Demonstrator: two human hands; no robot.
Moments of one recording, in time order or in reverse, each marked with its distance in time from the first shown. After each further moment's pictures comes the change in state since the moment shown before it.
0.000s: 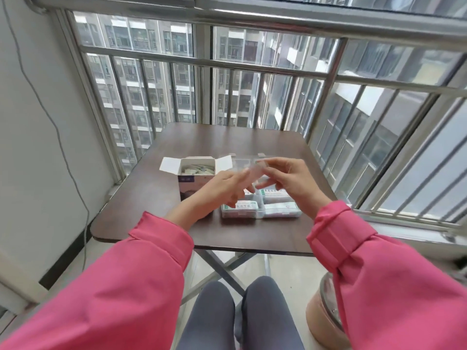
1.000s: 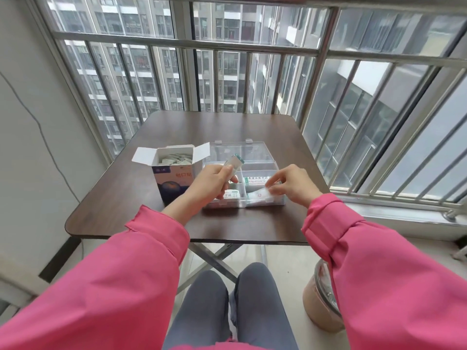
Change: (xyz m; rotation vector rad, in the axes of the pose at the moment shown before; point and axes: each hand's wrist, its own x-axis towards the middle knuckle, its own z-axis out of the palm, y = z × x) left_hand 0.035 -0.027 0.034 0.094 0.214 -0.113; right_hand 0.000 0.058 -0.062 -0.747 -0.039 0.204
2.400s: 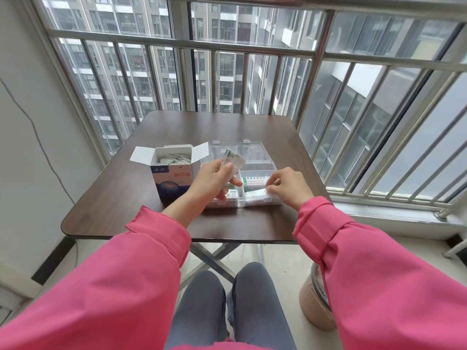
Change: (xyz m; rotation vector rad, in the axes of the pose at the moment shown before) left_hand -0.011 0.011 0.003 -0.164 0.003 -0.013; right_hand -0.001 -0.001 0.015 -0.063 0.079 0.121
